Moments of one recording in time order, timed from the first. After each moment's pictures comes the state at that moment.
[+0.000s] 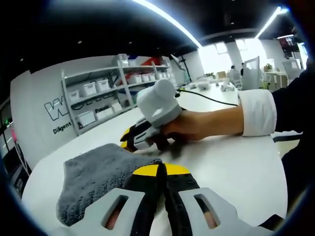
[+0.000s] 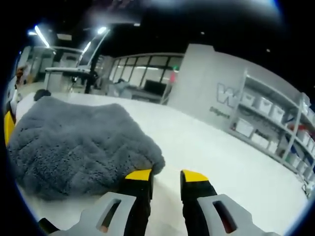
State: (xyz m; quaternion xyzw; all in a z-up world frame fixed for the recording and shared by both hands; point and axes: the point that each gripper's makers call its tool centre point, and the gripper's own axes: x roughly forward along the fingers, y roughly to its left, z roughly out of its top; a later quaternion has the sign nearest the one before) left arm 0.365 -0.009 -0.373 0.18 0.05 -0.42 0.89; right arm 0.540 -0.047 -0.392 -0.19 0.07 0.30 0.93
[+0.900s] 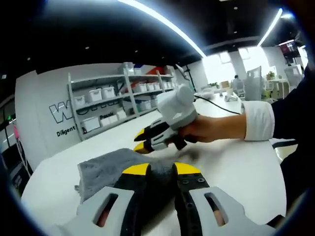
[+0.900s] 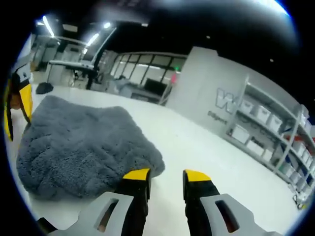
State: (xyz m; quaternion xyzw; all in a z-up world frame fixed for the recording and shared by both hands) left arm 0.370 0.026 -0.351 0.15 0.01 -0.41 0.90; right arm 0.529 -0.048 -0.373 -0.23 0.06 0.29 0.93
